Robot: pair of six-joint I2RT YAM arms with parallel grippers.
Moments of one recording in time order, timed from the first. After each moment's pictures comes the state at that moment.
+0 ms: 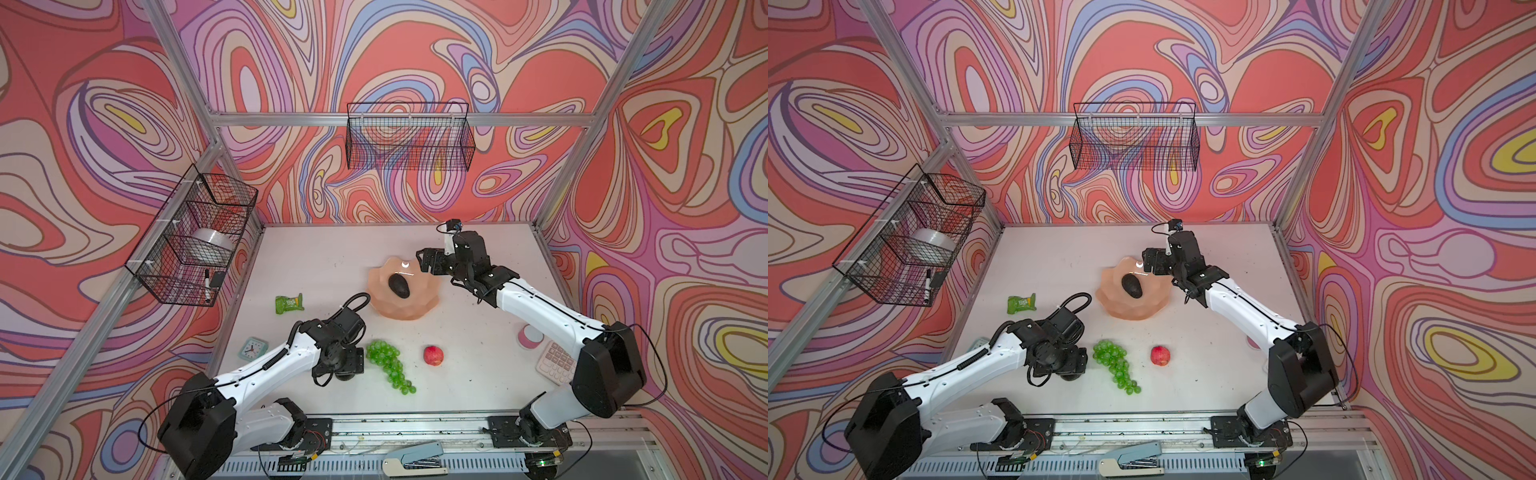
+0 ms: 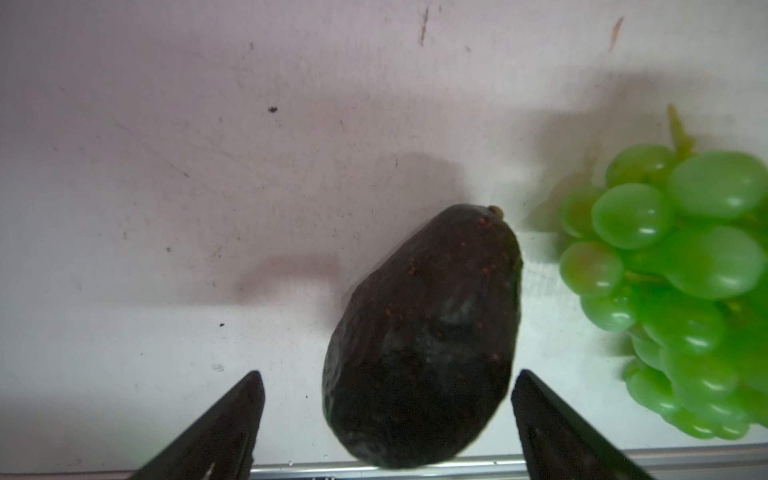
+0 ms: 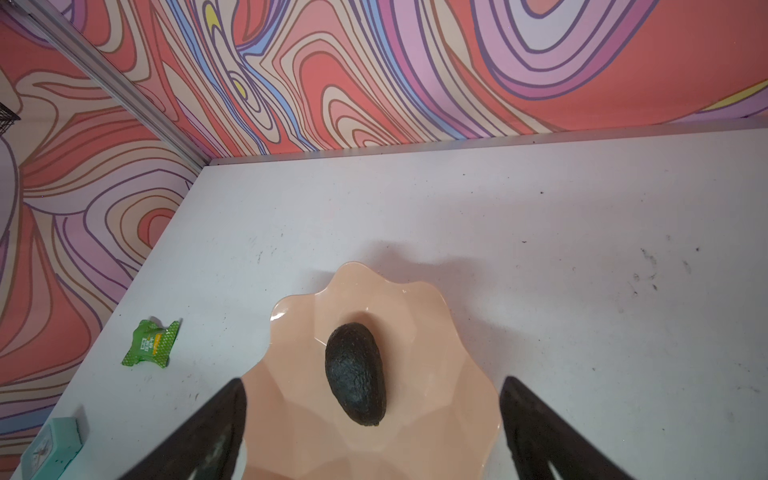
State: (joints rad) left arm -0.66 1.21 0.69 -0.93 -0.02 -0.75; right arm 0.50 1.54 1.19 -0.15 0.02 0.40
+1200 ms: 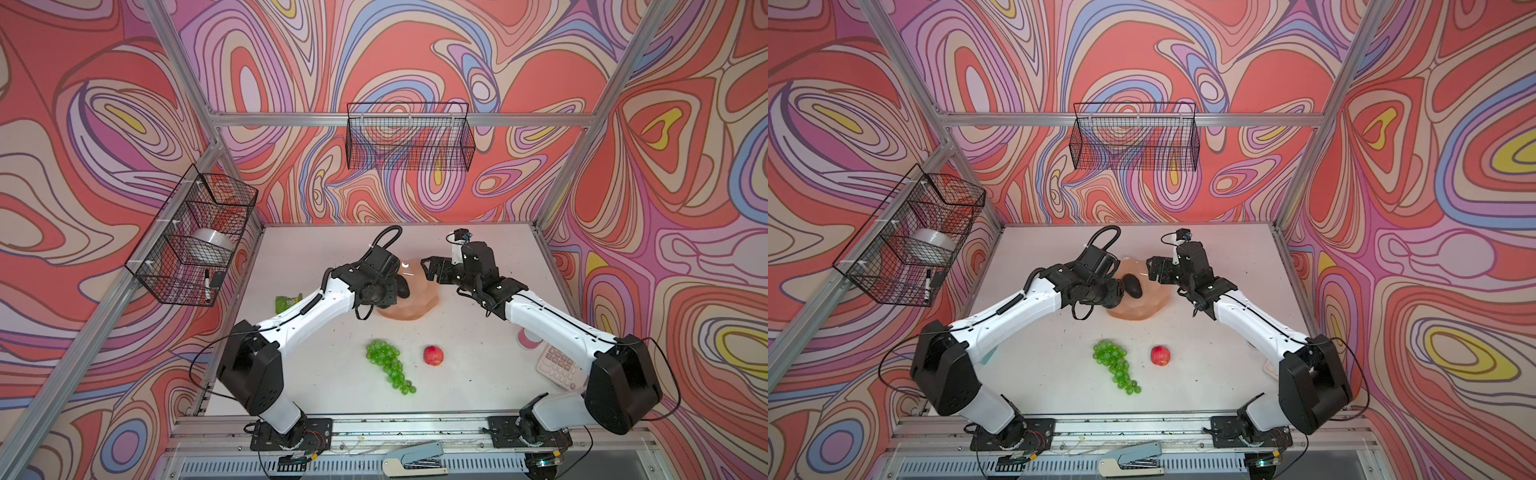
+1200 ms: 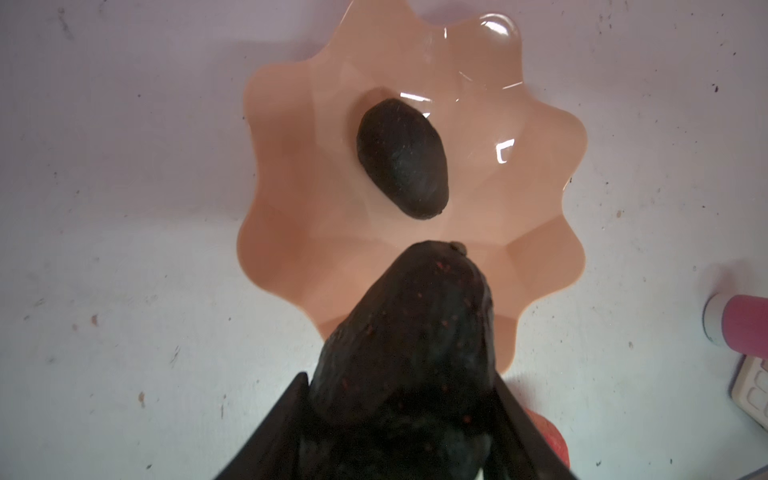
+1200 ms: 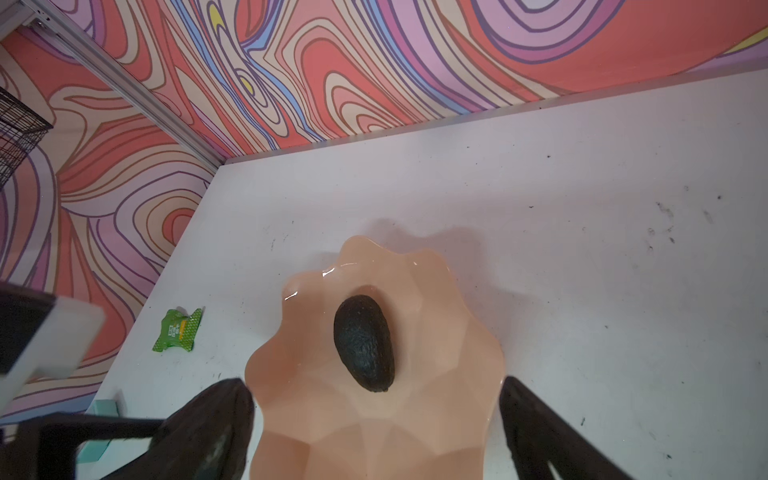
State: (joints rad) left arm -0.66 1.64 1.35 -0.73 -0.09 -0.61; right arm 0.49 1.42 1.04 -0.10 -0.03 0.48
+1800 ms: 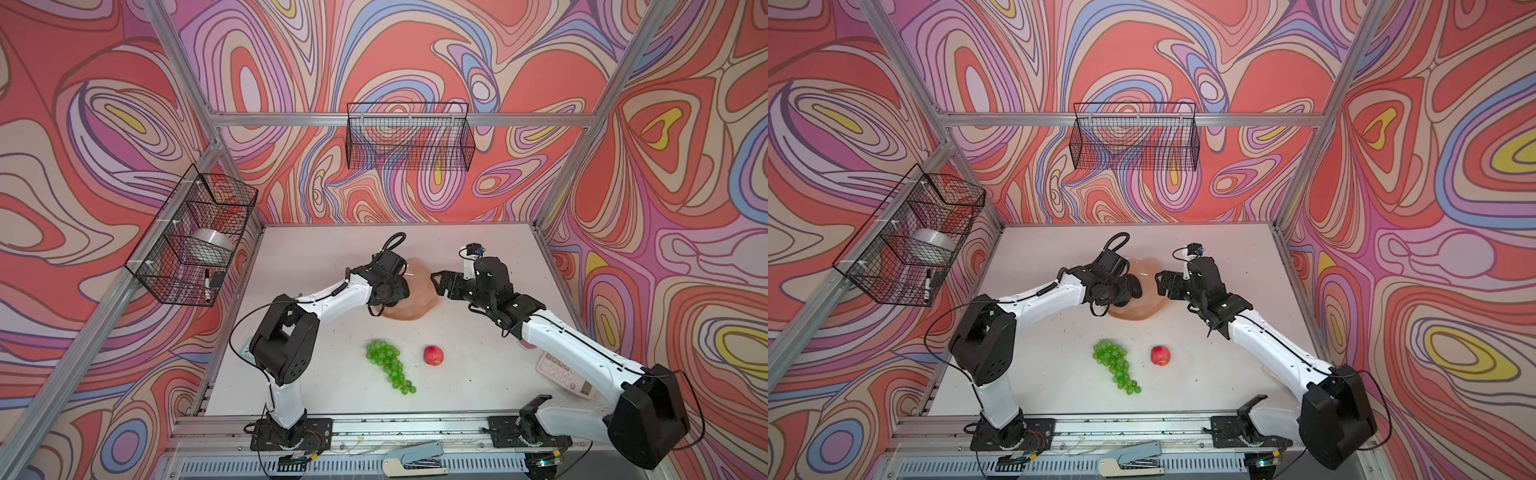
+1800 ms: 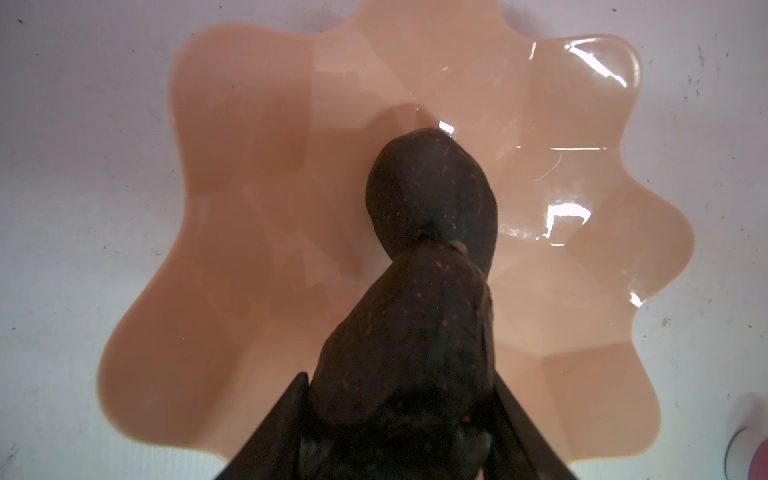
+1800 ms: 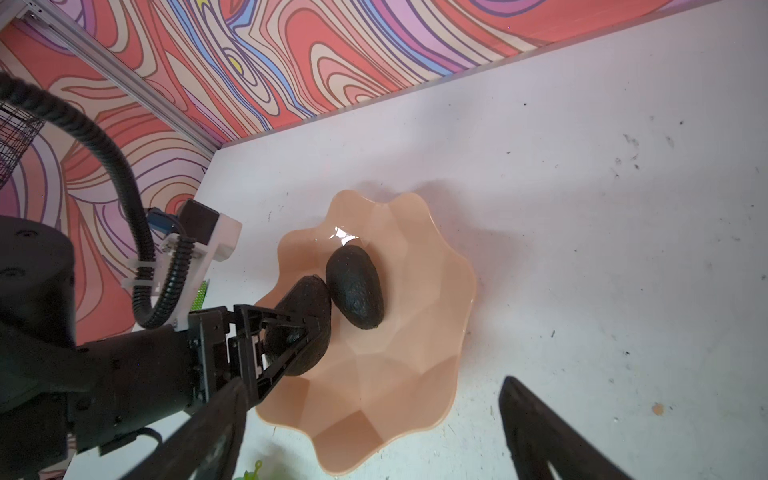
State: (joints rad) left arm -0.63 1.85 1.33 -0.54 -0.10 -0.81; right arm 0.49 1.25 0.89 -0.17 -0.04 0.53
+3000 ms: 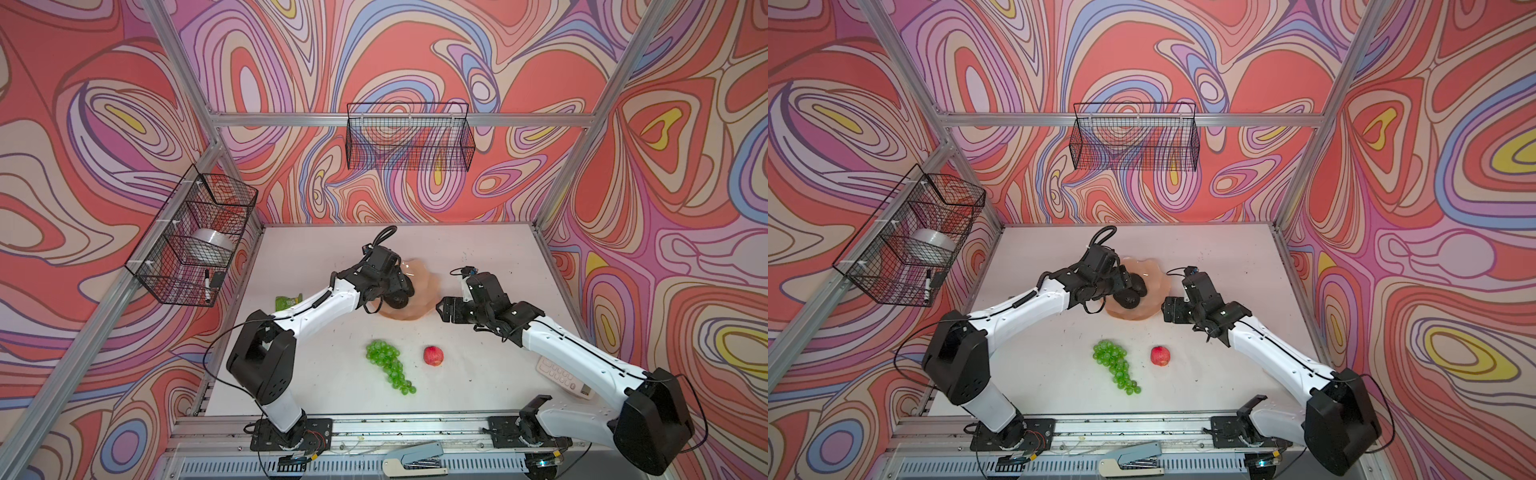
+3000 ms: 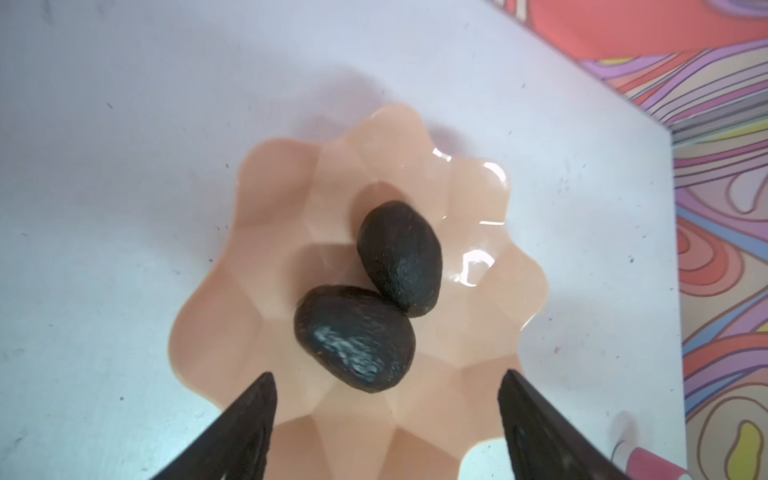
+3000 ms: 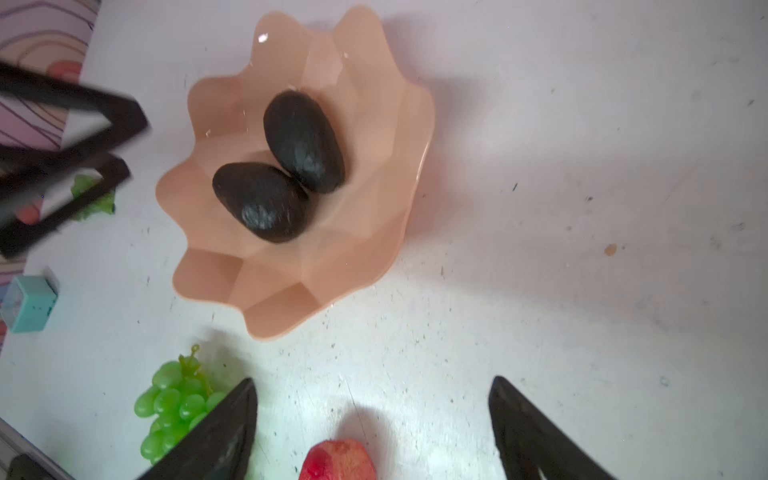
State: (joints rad) left arm -0.63 1.62 1.25 -0.44 -0.17 -0.88; right arm 0.57 1.22 0.83 -0.47 -0.03 0.51
